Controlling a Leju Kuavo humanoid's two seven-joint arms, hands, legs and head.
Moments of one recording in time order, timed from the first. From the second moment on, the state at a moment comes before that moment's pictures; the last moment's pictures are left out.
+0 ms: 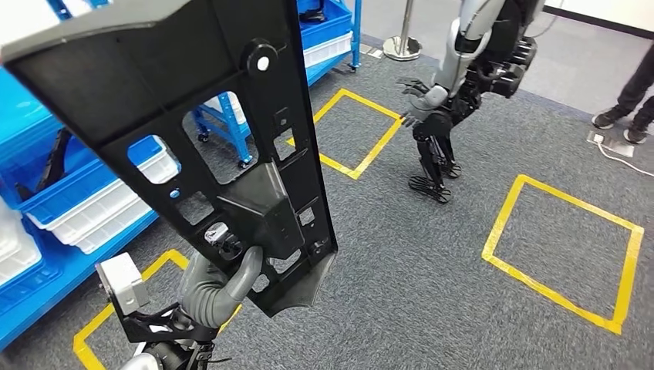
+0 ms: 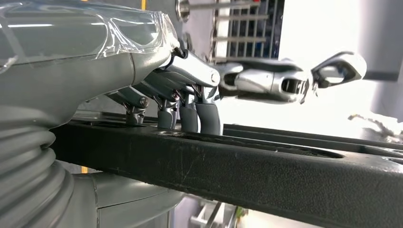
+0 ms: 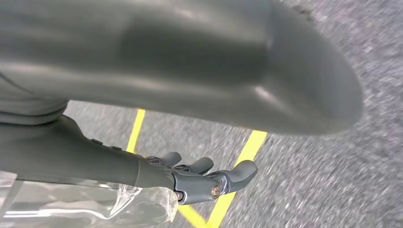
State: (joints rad) left arm -0.31 0.18 -0.90 -1.93 0.55 0.33 -0.19; right arm -0.10 -0.04 0.88 -0.22 -1.11 -0.34 -0.13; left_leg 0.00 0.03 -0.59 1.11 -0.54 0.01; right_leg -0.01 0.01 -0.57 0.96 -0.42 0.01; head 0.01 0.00
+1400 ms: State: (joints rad) left arm -0.26 0.24 -0.83 -2.01 0.46 0.44 -0.15; right arm -0.10 -0.02 1.00 -0.21 -0.86 -0.35 0.01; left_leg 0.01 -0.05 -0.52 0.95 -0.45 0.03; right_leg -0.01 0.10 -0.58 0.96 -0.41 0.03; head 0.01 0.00
